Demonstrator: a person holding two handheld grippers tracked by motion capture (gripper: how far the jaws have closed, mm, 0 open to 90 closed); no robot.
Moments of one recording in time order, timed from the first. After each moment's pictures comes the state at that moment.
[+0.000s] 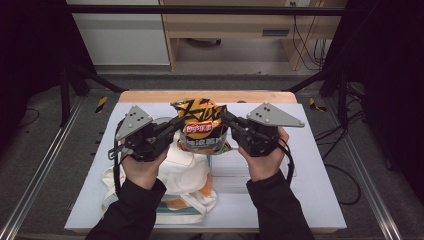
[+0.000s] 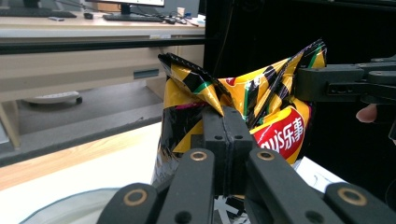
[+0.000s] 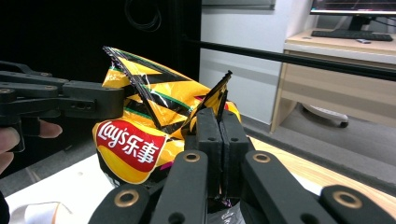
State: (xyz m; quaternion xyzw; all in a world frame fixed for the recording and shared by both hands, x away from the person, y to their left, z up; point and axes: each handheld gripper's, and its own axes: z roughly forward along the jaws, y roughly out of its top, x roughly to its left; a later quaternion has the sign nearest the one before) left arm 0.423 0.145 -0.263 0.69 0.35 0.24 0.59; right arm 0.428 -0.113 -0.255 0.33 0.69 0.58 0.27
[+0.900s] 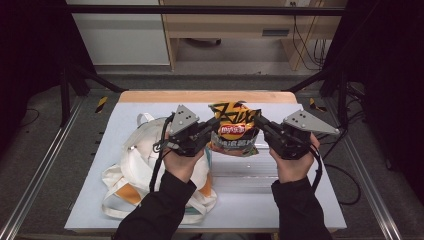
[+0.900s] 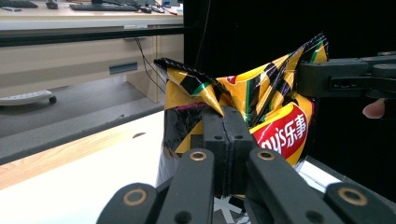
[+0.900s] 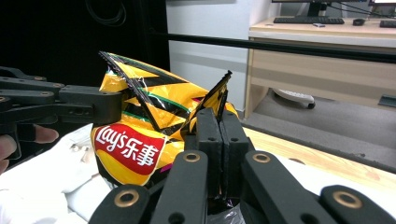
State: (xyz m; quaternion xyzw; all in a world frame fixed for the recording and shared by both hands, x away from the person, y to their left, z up) left arm 0.452 0.074 -0.290 0.71 0.33 0.22 0.58; right arm 0.434 -0.180 -0.282 0.38 0.67 0.56 0.29
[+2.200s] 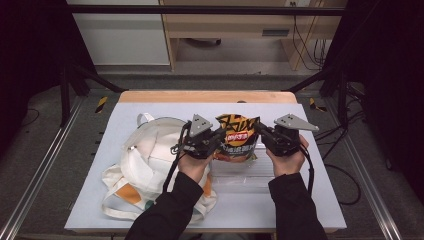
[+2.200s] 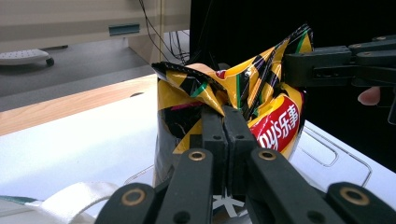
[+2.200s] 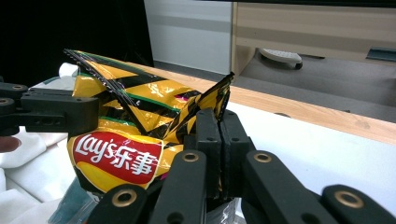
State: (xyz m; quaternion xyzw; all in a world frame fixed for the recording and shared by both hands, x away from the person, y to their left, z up) left arm 0.480 0.053 -0.346 0.73 0.36 0.19 0.54; right arm 0.475 -0.186 -0.339 0.43 0.69 0.51 0.27
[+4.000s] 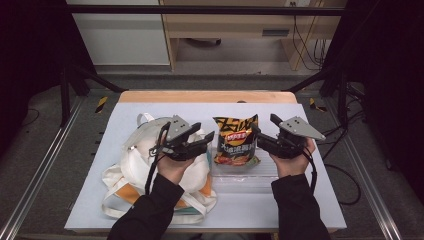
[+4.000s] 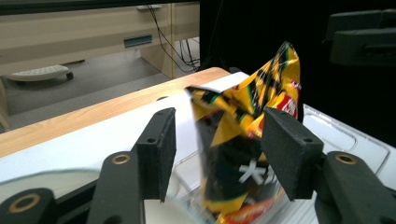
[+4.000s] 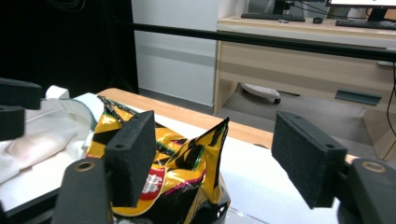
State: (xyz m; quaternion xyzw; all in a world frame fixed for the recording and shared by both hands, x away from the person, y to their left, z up) left arm 0.468 0.111 -0.341 0.74 0.35 0.23 0.53; right arm 0.464 -0.191 -0.336 0.40 0.66 0.53 0.34
